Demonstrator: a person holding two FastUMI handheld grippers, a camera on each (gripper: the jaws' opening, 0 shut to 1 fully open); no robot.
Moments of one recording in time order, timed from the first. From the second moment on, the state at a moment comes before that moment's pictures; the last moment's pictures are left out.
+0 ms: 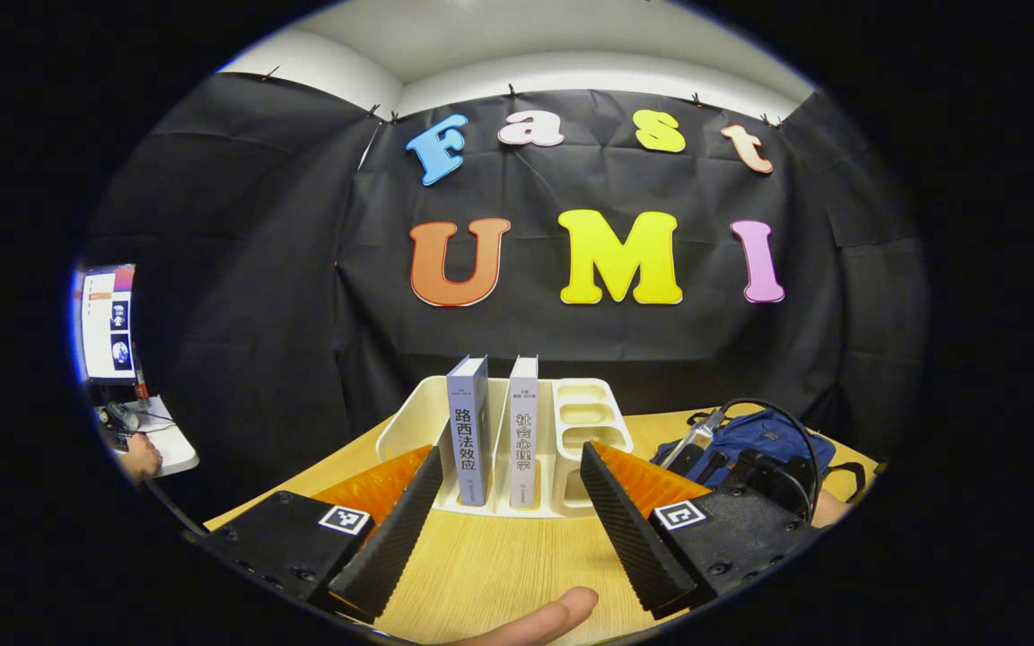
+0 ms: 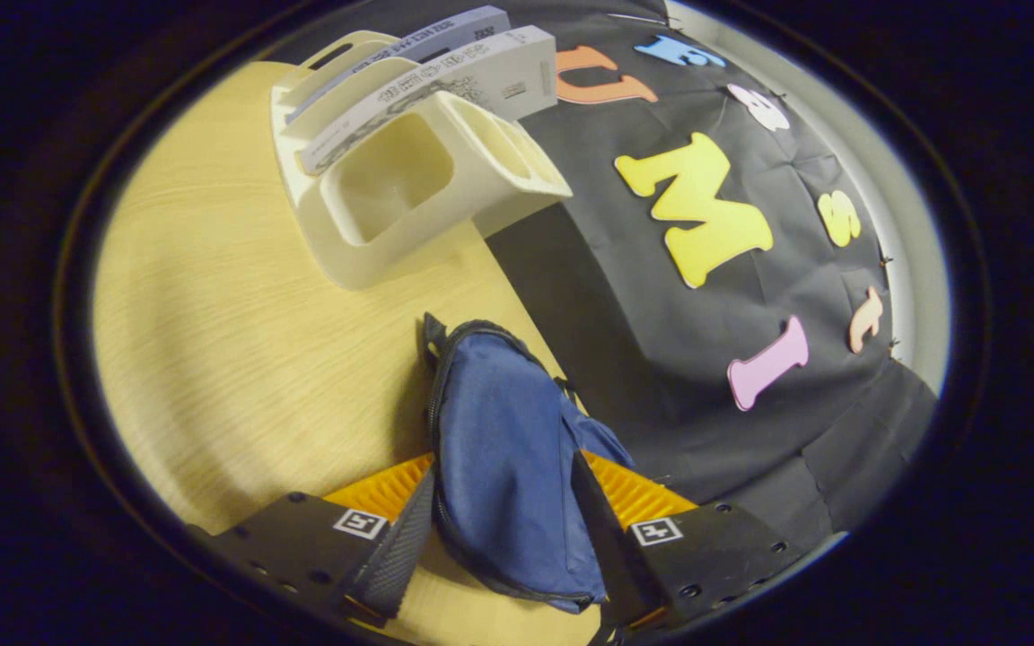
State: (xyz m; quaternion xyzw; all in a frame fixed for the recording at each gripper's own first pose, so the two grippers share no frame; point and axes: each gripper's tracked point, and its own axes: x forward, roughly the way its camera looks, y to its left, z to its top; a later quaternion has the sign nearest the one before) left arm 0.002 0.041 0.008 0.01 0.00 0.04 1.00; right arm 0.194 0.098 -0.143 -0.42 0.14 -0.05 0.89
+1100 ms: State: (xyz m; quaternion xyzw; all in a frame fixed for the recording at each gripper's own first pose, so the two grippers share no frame) left arm 0.012 0.047 -0.004 -0.01 0.01 0.04 1.00; right arm 0.256 0.080 -0.115 -0.22 0.19 -0.07 0.95
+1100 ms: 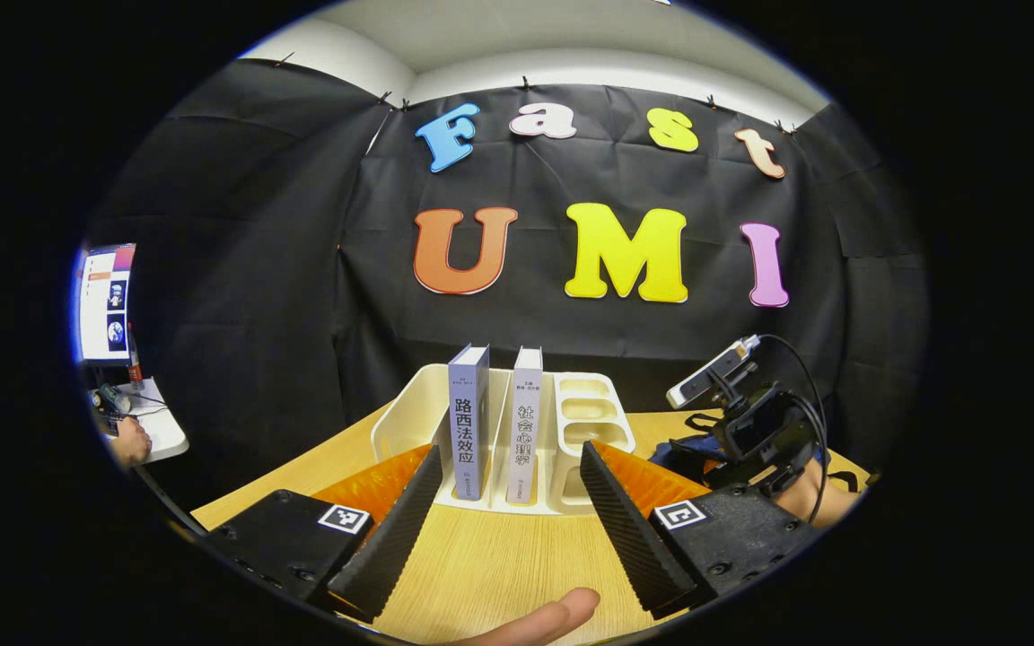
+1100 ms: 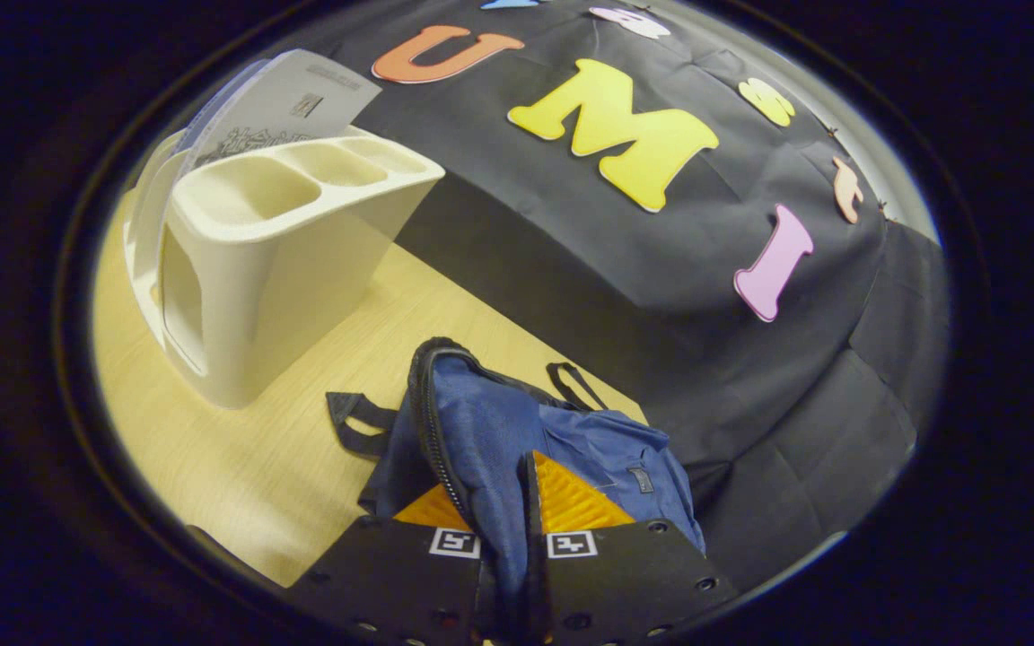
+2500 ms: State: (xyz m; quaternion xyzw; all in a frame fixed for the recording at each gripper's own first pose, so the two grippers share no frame) left arm 0.079 -0.001 -0.008 0.01 0.04 0.01 1.00; right arm 0.248 -0.079 -0.007 0.01 0.10 0.05 0.99
